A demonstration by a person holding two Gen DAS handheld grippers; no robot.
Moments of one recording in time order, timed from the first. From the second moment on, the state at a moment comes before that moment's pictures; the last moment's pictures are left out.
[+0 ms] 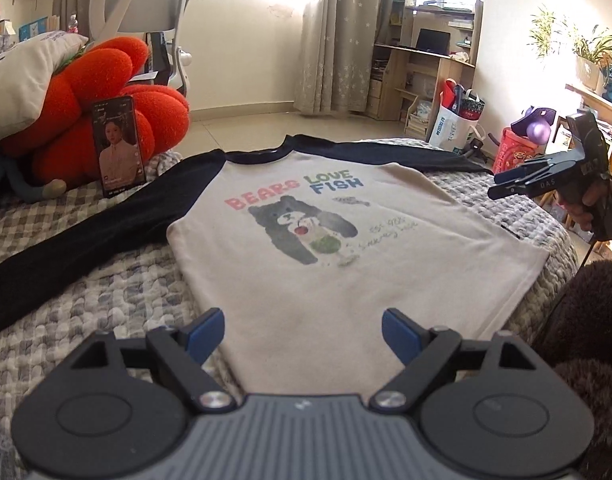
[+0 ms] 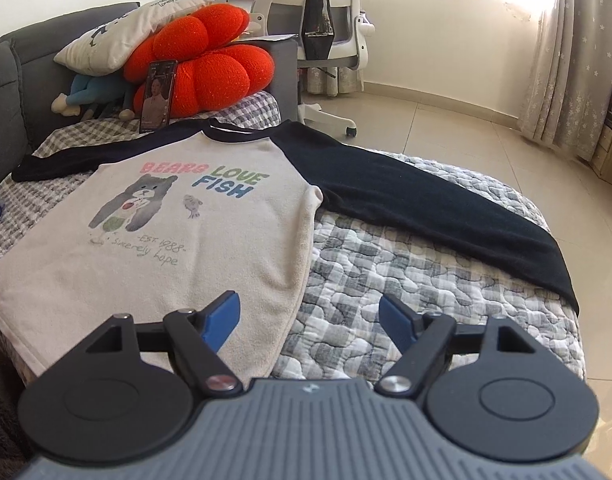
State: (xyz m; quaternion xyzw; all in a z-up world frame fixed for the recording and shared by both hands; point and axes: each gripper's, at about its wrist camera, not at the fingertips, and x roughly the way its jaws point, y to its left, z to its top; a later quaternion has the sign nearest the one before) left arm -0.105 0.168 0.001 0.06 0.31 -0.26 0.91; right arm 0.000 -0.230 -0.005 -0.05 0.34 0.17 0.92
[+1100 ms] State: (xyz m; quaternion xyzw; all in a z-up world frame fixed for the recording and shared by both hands) left arm 0.133 0.018 -0.050 0.05 0.34 -0.19 0.92; right arm 0.100 -0.358 -0.038 0.27 0.33 0.00 0.90
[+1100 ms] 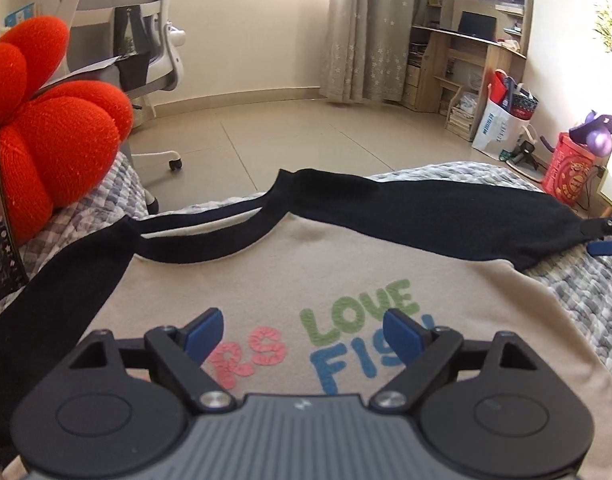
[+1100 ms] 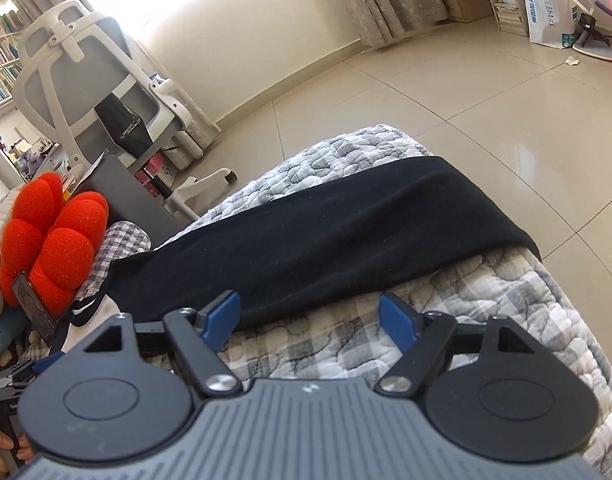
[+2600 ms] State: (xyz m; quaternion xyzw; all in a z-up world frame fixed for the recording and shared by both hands) left arm 0.133 0.005 -0.058 -0.04 0.30 -0.14 0.94; right arm 0.106 -0.388 -0.058 0.41 0.23 -0.10 0.88
